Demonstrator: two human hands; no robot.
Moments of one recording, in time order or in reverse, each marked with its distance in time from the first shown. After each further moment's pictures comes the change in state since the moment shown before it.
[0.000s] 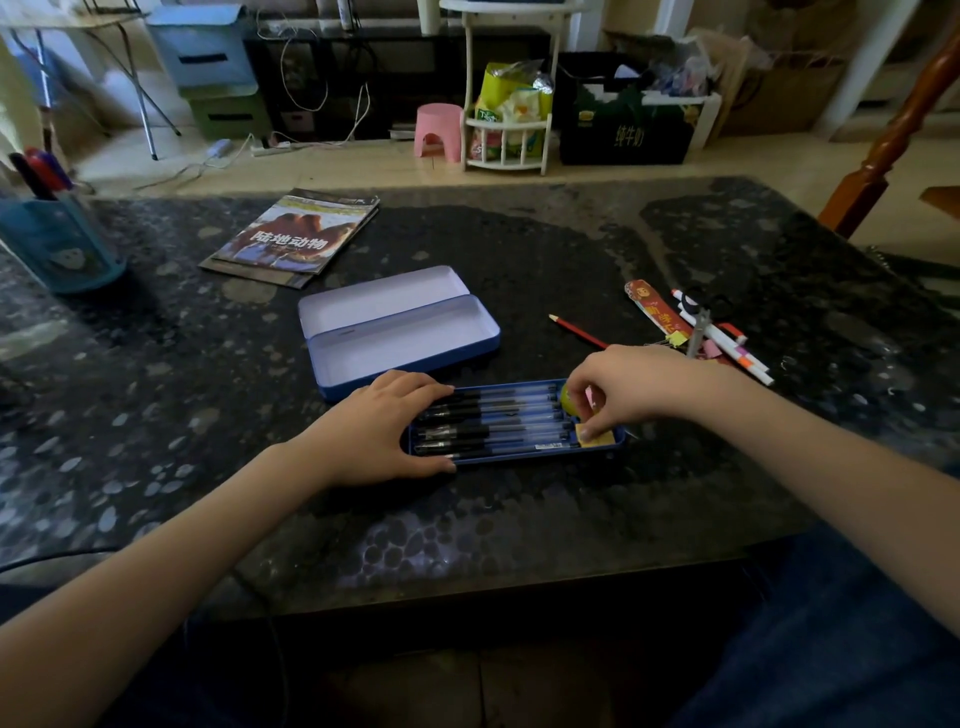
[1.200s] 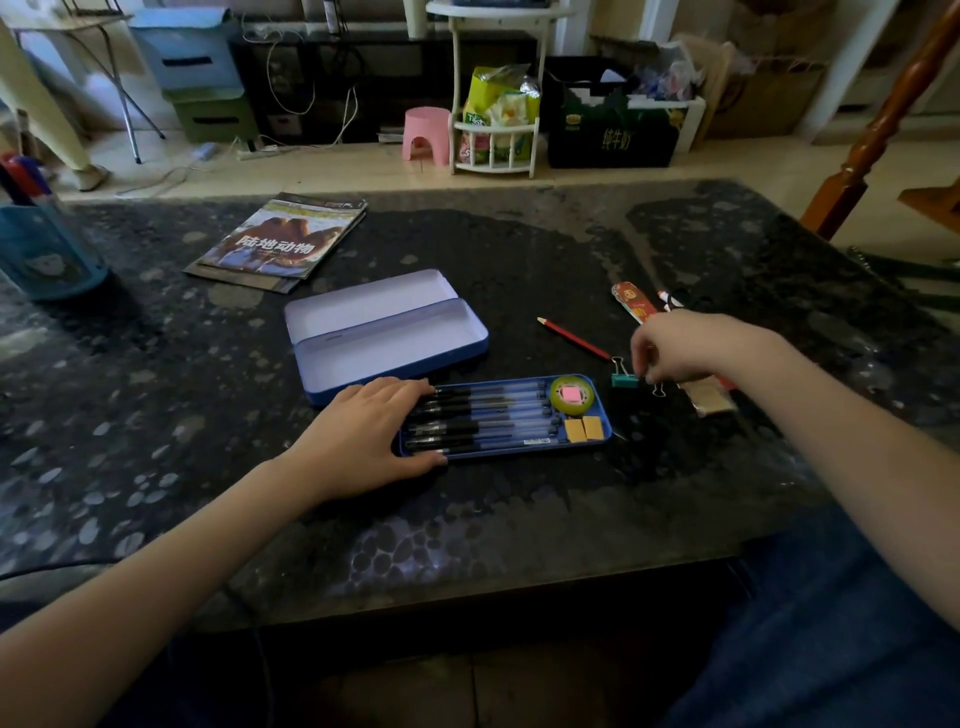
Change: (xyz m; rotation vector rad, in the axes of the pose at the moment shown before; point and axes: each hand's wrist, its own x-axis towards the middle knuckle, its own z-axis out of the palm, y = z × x) left_hand -0.001 0.004 0.007 0.103 0.170 -0.017; right_hand -0.006 0.060 -0.015 0.085 0.006 0.359
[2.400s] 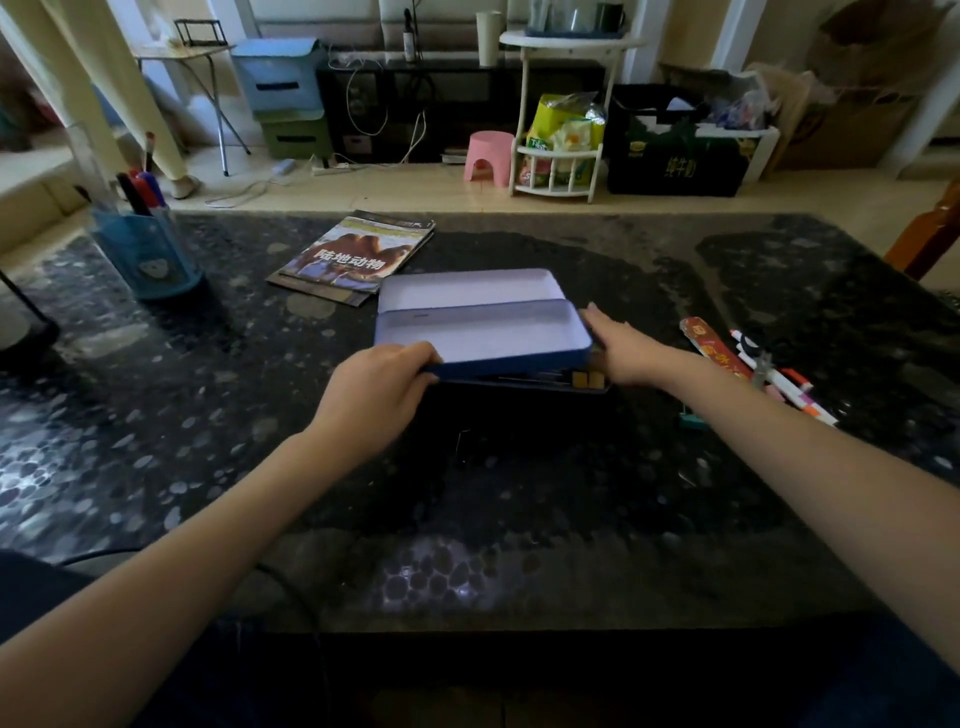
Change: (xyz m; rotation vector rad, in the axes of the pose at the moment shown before) left_hand -0.002 -0.019 -0.052 -0.027 0.377 -0.133; right_hand 0.081 -0.082 0.003 0.432 0.183 -0.360
